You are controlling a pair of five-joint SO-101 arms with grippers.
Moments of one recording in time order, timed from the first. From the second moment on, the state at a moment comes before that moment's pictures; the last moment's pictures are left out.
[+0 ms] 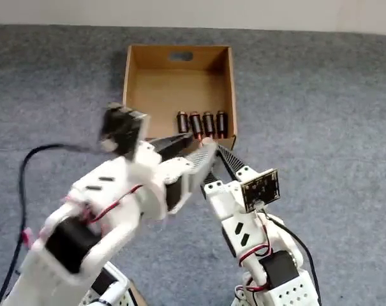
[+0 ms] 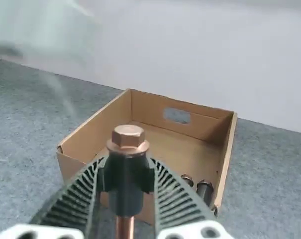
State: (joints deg) left arm 31.0 -66.5 36.3 55.1 17.7; right arm -28.4 -98.3 86.5 23.6 3.8
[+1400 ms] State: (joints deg) left arm -1.0 -103.6 96.1 61.6 17.8; right arm -25.6 3.9 7.4 32.0 -7.3
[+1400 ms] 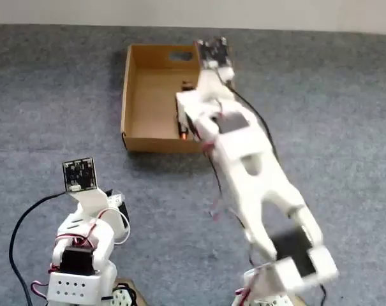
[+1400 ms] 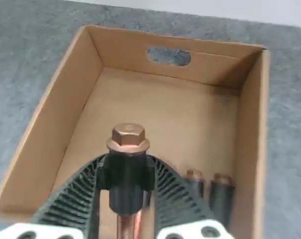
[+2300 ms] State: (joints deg) left arm -1.0 -103.6 96.2 61.6 17.8; right arm -30.6 36.5 -15.3 39.7 -11.3
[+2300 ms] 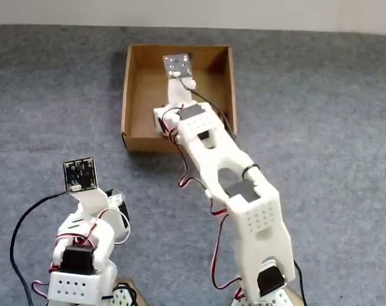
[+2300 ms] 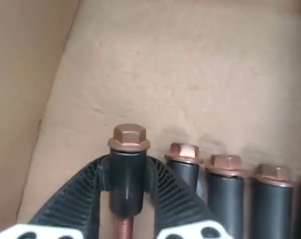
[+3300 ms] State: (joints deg) left arm -1.0 -103.6 96.2 61.6 17.8; right arm -28.4 29.5 -22.4 50.9 -22.0
